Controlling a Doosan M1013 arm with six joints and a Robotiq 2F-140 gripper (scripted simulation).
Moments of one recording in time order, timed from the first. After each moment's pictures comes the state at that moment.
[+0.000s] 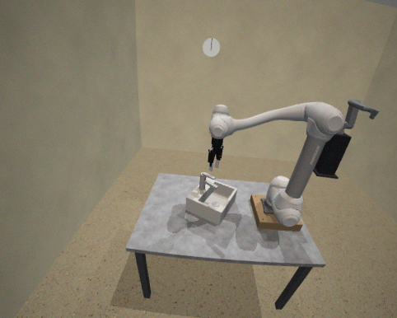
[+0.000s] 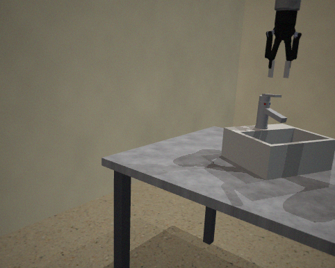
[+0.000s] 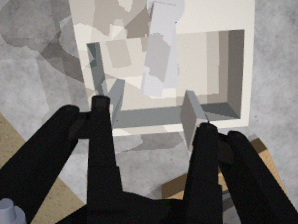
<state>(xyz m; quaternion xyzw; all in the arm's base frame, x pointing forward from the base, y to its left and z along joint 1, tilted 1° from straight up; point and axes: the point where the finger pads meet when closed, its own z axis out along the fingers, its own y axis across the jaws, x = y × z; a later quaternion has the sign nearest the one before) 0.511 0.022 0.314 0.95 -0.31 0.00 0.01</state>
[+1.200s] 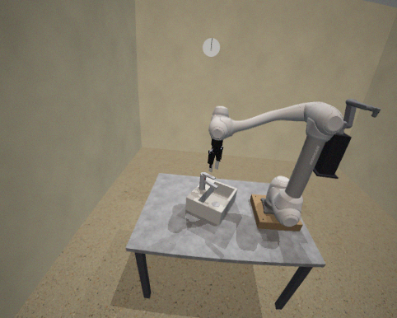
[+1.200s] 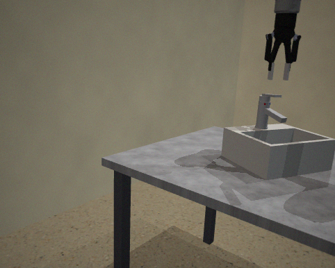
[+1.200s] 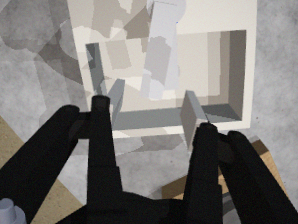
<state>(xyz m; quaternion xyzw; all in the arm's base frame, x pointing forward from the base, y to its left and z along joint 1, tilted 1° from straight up) 0.511 0.022 0.305 0.95 -0.31 0.00 0.01</state>
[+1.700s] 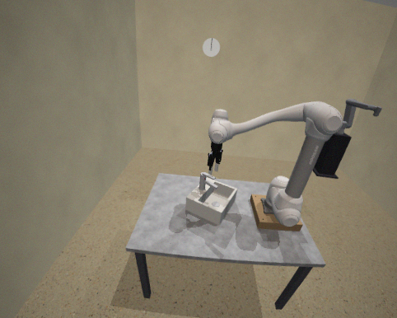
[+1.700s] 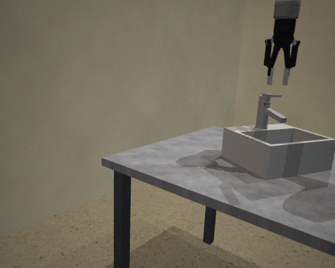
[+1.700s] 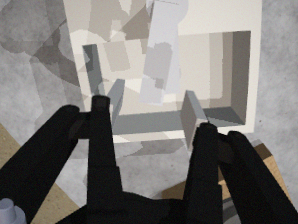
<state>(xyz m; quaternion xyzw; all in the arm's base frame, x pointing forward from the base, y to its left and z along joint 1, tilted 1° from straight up) 0.512 0.022 0.285 0.95 -0.31 0.00 0.01</state>
